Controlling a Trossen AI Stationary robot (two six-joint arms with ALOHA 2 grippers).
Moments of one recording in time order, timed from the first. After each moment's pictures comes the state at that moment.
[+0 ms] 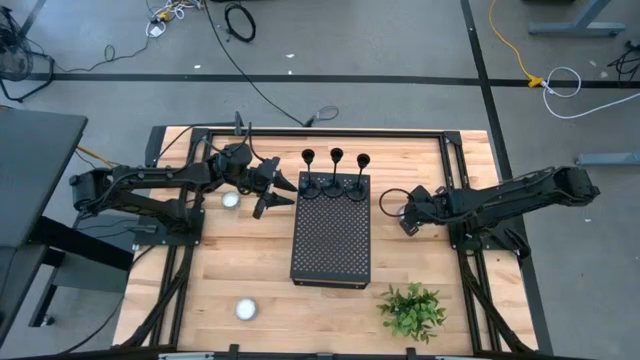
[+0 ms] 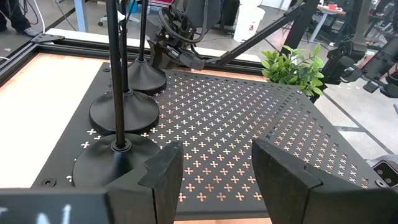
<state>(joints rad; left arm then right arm) 0.36 1.17 0.58 0.29 0.54 -0.02 0.05 1.04 0.45 -0.77 0.41 0.86</state>
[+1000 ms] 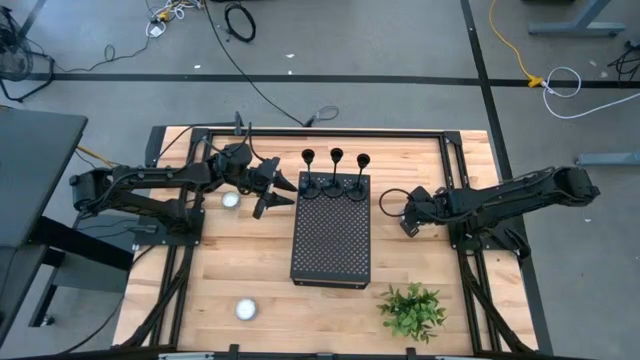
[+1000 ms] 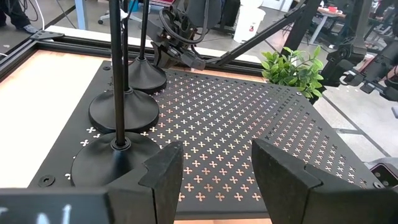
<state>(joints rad) 0.36 1.17 0.58 0.29 0.54 -0.03 0.05 1.04 0.45 -0.77 0.37 0.85</state>
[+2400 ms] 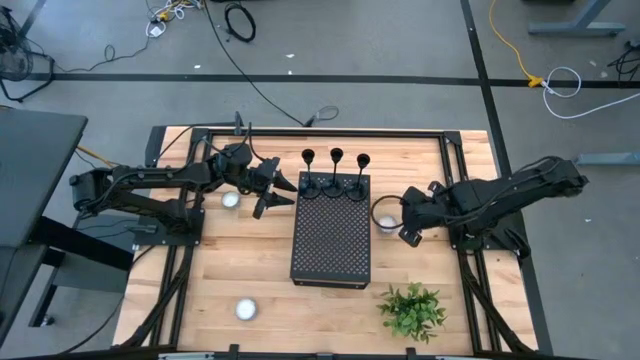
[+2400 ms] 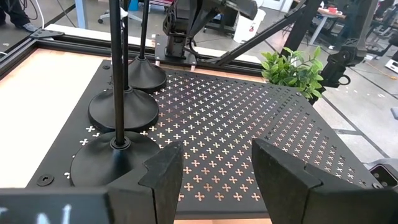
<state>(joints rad) 0.36 1.18 0.58 0.29 0.54 -0.04 0.27 1.17 1.03 -1.22 0.33 0.83</state>
